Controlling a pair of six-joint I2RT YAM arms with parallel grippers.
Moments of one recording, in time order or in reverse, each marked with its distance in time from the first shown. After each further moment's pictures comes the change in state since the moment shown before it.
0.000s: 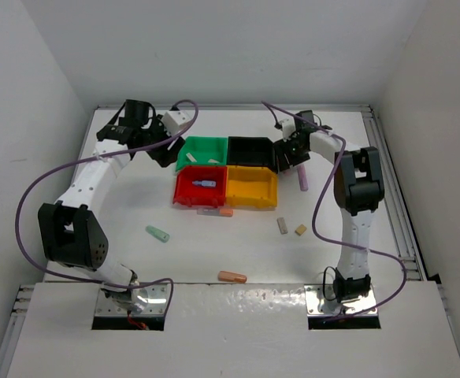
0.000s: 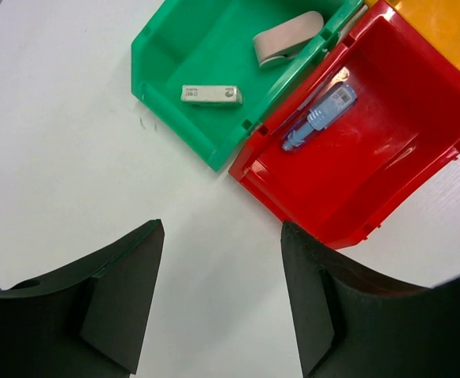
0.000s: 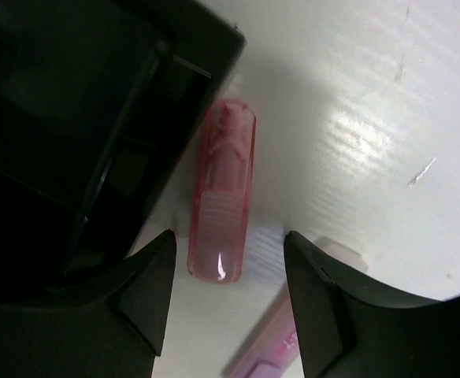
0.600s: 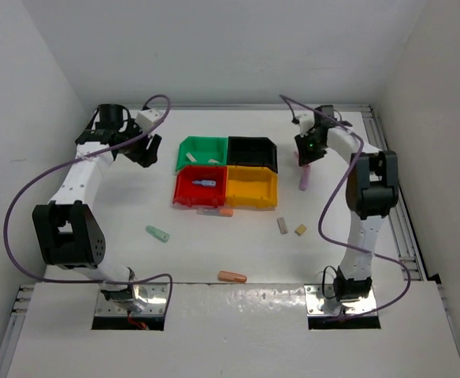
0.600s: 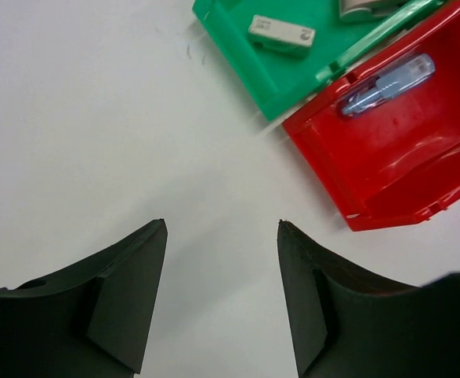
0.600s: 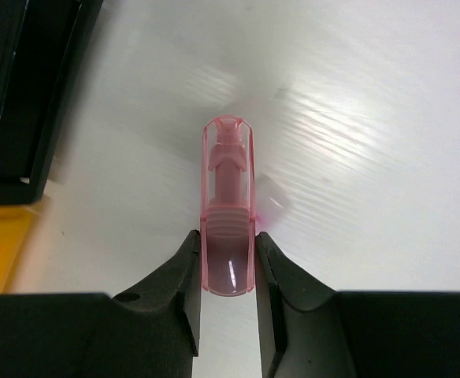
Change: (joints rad) left arm 0.180 0.000 -0.057 0.027 0.028 -0.063; right arm -0.093 -0.069 -0.013 -0.072 0.012 -0.077
